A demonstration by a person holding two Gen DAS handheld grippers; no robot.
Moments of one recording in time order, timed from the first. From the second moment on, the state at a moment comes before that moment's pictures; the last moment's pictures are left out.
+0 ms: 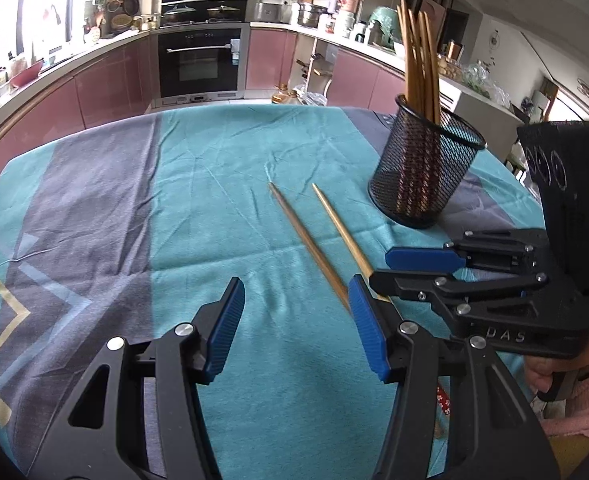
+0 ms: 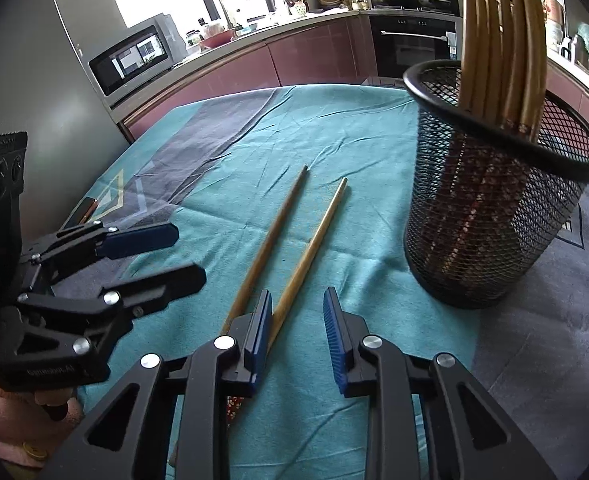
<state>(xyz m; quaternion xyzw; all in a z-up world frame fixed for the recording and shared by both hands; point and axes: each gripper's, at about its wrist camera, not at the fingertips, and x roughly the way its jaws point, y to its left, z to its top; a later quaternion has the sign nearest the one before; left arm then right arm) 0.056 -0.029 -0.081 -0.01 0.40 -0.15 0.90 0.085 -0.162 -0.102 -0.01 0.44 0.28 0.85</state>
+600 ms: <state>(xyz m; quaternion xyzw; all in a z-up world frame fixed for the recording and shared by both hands) 0.075 -0.056 -0.097 0.03 0.44 -0.17 0.88 0.090 -0.175 -0.103 -0.02 0.44 0.28 0.85</state>
